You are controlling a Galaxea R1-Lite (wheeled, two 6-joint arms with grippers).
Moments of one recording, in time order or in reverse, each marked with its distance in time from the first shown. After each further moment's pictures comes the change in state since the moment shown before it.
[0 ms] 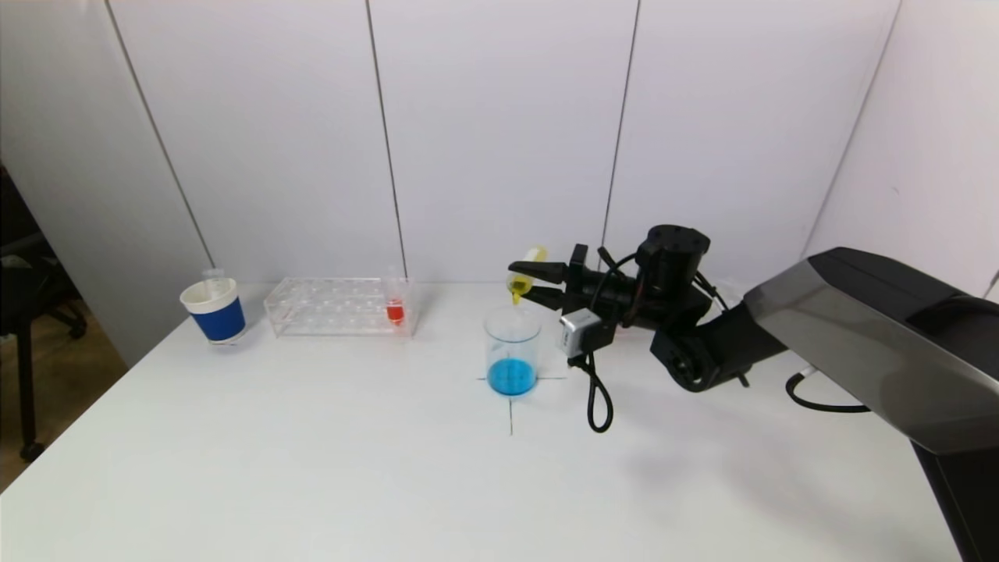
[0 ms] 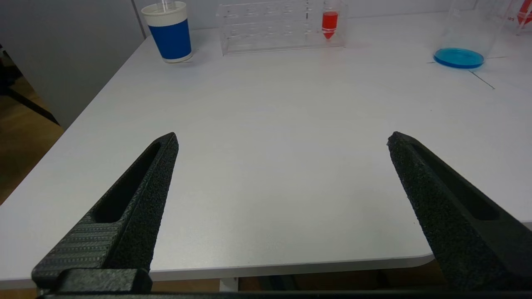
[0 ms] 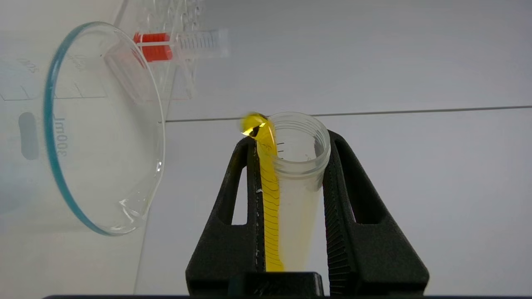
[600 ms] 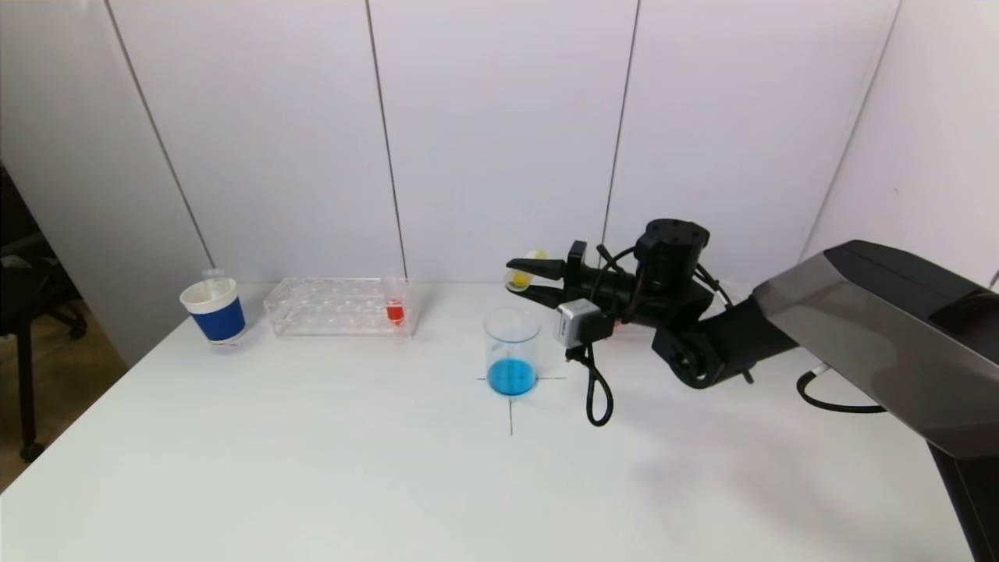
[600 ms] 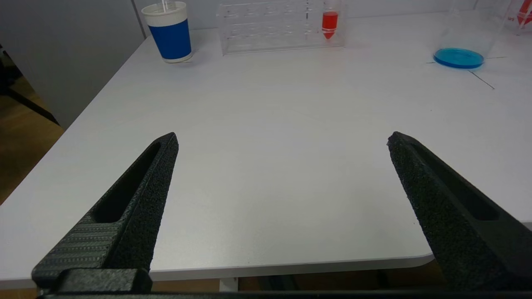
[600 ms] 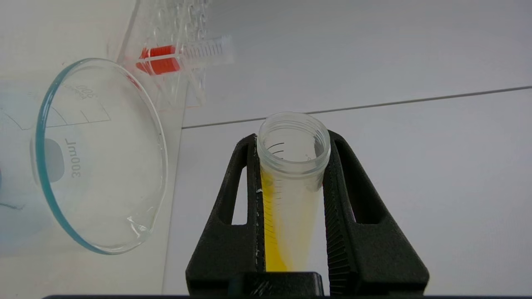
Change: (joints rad) left arm 0.000 0.000 0.000 0.000 0.000 0.000; right arm 0.012 -0.039 0.010 0.061 -0.024 0.082
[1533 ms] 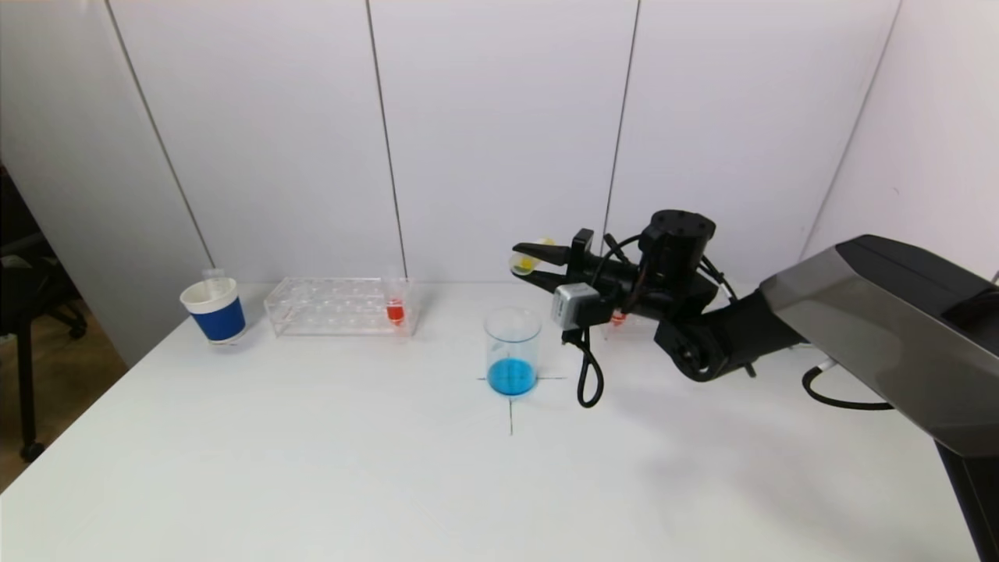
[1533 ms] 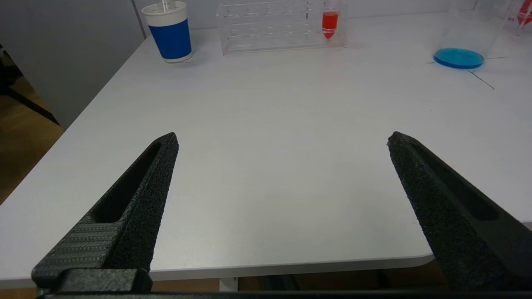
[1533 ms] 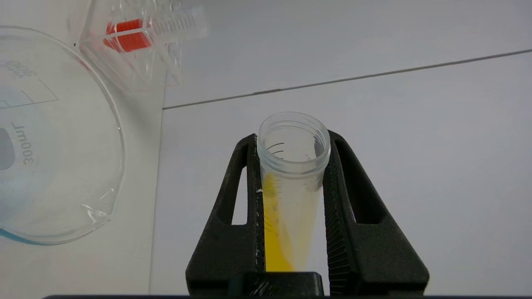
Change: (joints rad) left arm 0.000 0.000 0.000 0.000 0.000 0.000; right arm -0.003 -0.012 -0.015 0.001 -0.084 0.038
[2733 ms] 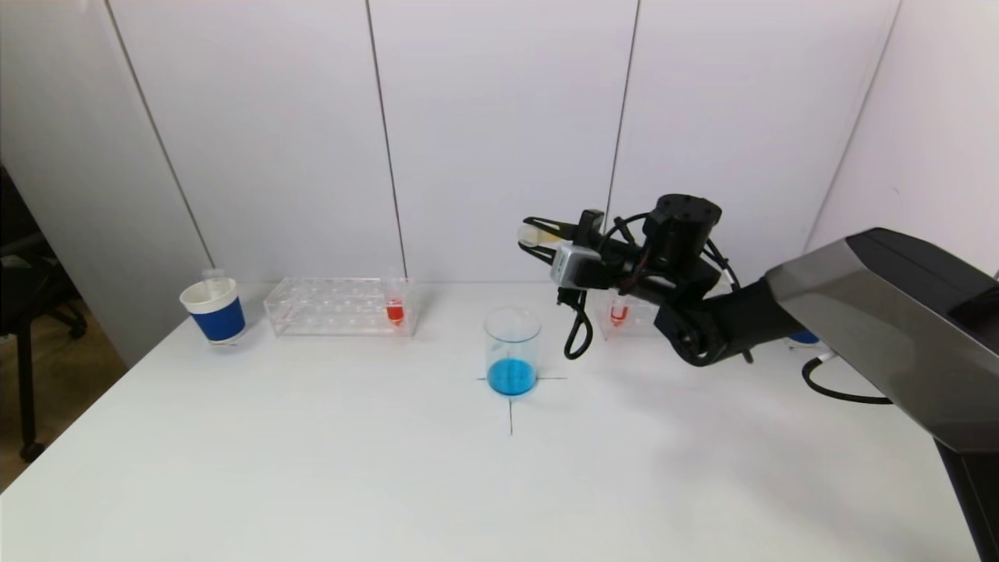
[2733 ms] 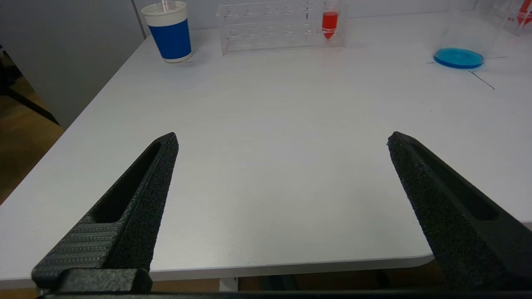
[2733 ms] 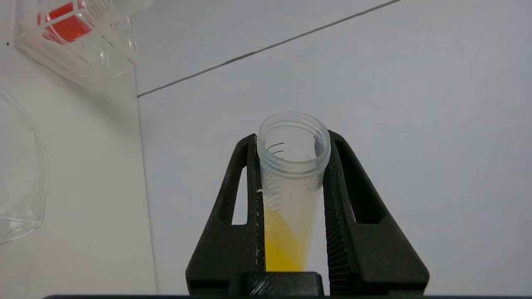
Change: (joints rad) left arm 0.000 0.000 0.000 0.000 0.000 0.000; right arm -0.013 0.003 -0.074 0.013 -0.117 0.193
